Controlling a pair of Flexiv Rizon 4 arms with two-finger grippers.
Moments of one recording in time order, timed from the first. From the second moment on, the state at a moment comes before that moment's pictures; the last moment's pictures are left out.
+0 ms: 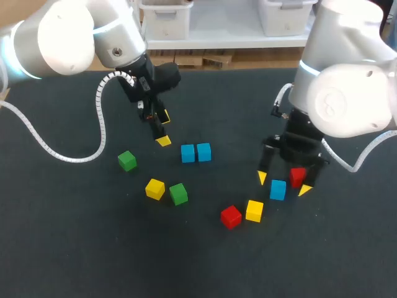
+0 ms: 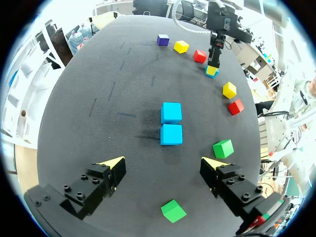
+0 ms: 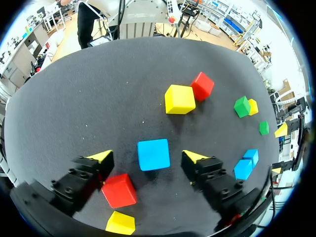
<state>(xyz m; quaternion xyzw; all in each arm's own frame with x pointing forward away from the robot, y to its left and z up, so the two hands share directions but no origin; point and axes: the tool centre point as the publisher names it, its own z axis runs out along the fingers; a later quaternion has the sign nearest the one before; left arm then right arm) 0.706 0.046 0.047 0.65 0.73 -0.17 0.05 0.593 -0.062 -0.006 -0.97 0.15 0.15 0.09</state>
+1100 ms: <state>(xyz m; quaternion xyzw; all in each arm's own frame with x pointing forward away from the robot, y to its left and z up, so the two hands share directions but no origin) 0.706 0.046 0.047 0.65 0.73 -0.17 0.05 0.615 -0.031 0.046 -0.91 0.37 0.15 0.06</state>
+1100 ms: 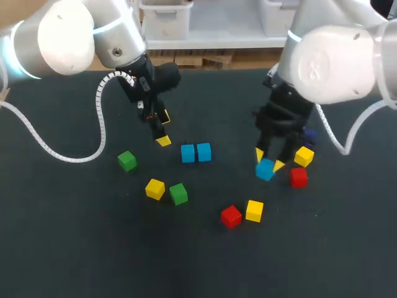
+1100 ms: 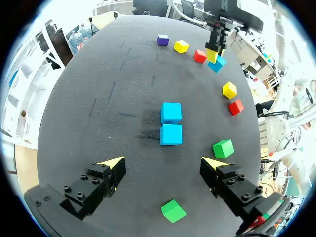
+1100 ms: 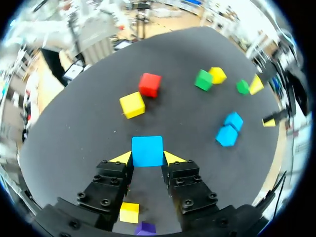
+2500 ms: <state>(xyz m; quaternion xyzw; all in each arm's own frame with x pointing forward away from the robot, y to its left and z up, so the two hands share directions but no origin) 0.706 0.046 0.047 0.65 0.73 -0.17 0.05 0.679 0.031 0.017 -0.69 0.71 0.11 0.10</state>
